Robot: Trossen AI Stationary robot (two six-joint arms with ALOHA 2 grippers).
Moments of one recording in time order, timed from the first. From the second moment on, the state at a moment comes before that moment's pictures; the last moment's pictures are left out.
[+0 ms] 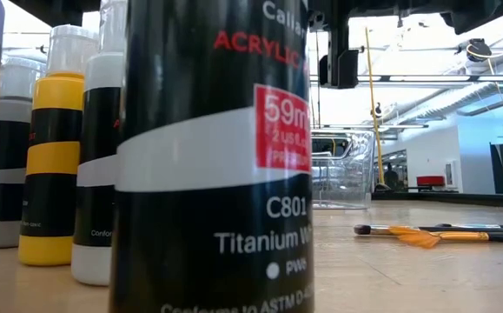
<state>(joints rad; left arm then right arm) -0.19 1.39 0.68 0.78 -0.04 -0.42 0.40 1.67 0.79 0.84 0.31 -1.87</state>
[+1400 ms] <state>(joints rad) -0.05 1.27 0.63 0.41 -0.45 -0.15 0.24 1.11 0.03 1.15 0.00 -0.13</state>
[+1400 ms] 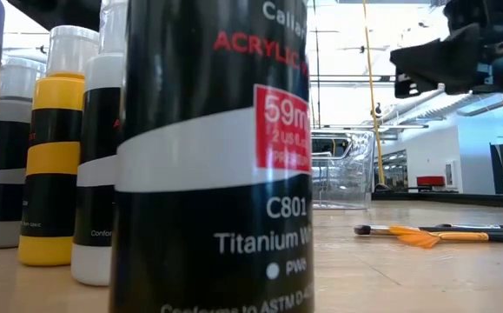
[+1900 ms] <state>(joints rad) -0.04 1.39 0.63 0.44 -0.47 -0.20 0.24 1.10 0.02 1.22 0.00 -0.15</state>
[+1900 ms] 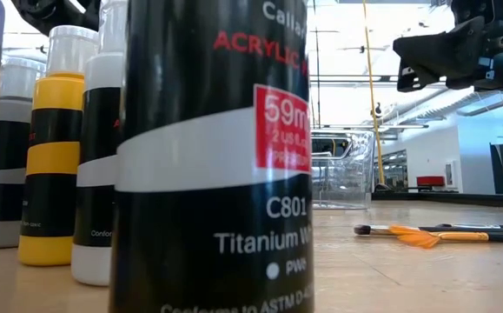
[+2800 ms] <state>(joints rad) -0.03 1.41 0.63 0.36 -0.44 -0.17 0.24 1.10 0.02 1.22 0.00 -0.18</state>
